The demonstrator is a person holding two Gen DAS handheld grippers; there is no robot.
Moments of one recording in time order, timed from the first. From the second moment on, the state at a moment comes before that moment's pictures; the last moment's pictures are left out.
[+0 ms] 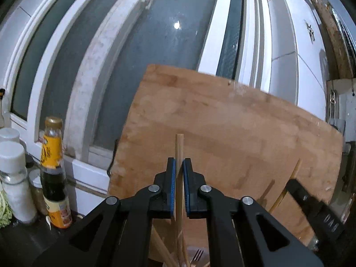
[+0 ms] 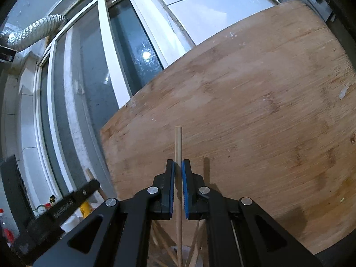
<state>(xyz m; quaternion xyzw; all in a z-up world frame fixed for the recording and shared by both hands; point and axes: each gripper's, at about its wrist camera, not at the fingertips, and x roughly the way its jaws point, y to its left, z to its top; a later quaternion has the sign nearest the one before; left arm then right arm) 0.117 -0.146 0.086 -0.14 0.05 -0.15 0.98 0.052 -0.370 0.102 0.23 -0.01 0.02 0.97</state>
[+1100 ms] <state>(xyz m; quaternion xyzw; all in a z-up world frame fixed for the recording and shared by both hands) 0.159 -0.137 0.046 -0.18 0.16 -0.23 0.94 0.092 -0.340 0.083 0.16 0.04 0.03 0.99</state>
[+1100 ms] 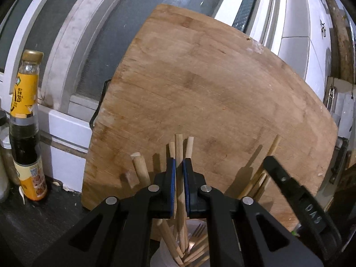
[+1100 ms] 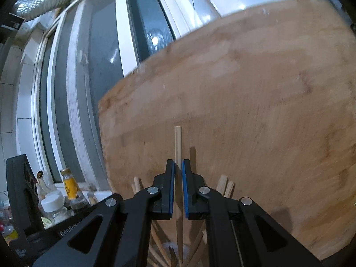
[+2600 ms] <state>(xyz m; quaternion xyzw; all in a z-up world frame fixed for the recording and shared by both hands) 0.058 -0.060 0.091 -0.04 0.04 -0.08 0.99 0.068 -0.329 0.089 0.15 0.08 -0.01 0.99</state>
